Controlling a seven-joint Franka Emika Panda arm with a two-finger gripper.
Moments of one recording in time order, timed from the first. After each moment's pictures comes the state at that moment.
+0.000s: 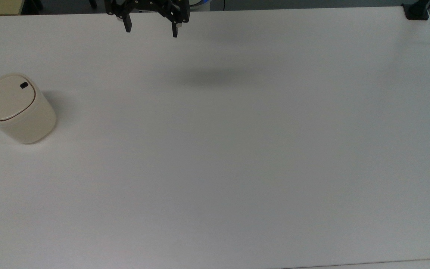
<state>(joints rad) -0.05 0.10 0.04 -1.50 -0.03 1.63 0.08</state>
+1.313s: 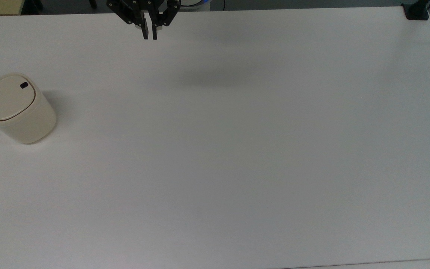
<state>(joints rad) -0.05 0.10 0.04 -1.50 -0.03 1.63 -0.02</state>
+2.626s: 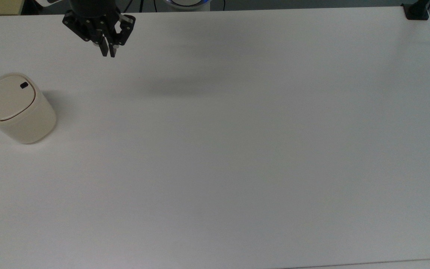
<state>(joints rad) -0.18 0.15 0.02 -1.52 -0.03 1.75 -0.08</state>
